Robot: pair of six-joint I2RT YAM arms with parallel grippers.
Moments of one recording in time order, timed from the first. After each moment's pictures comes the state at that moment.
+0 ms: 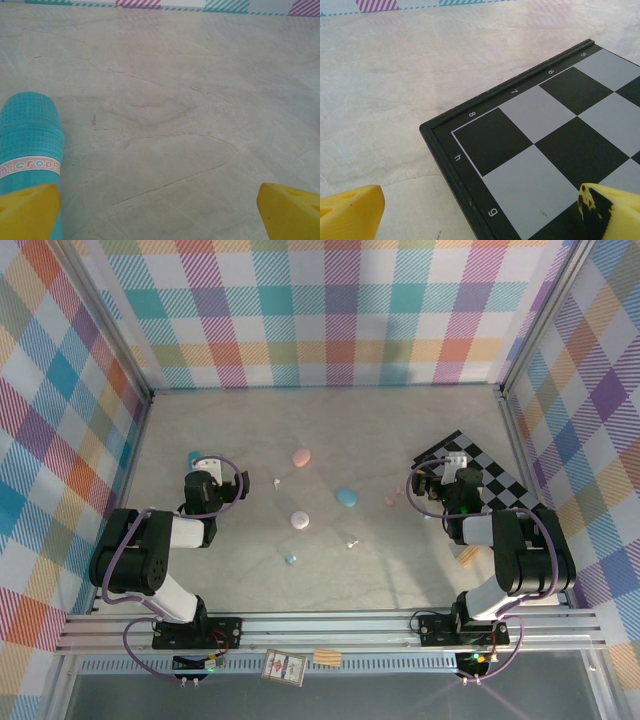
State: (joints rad) left arm -0.06 1.58 0.42 0.75 -0.04 -0.08; right arm 0.02 1.54 0.41 0.70 -0.09 0.05
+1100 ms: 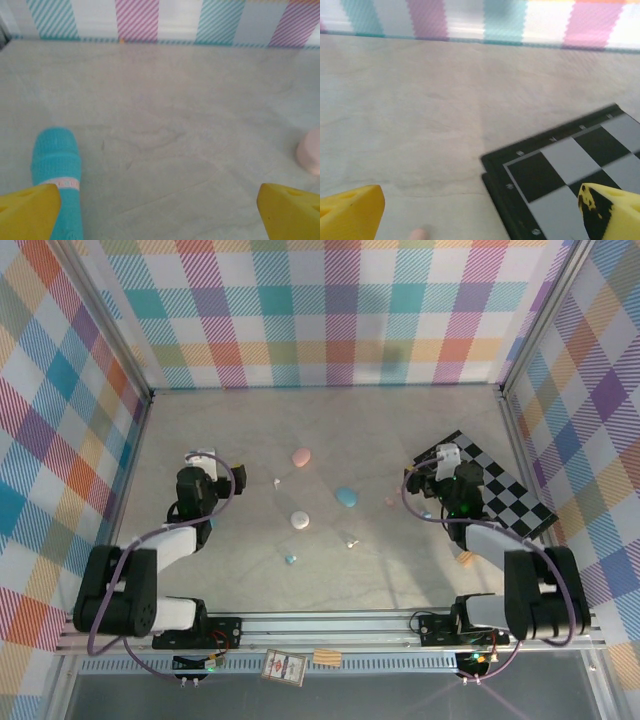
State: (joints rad) left arm -0.09 1.30 0.45 0.50 -0.06 -0.07; right arm 0.12 1.27 0.43 0.48 -0.13 -0.05
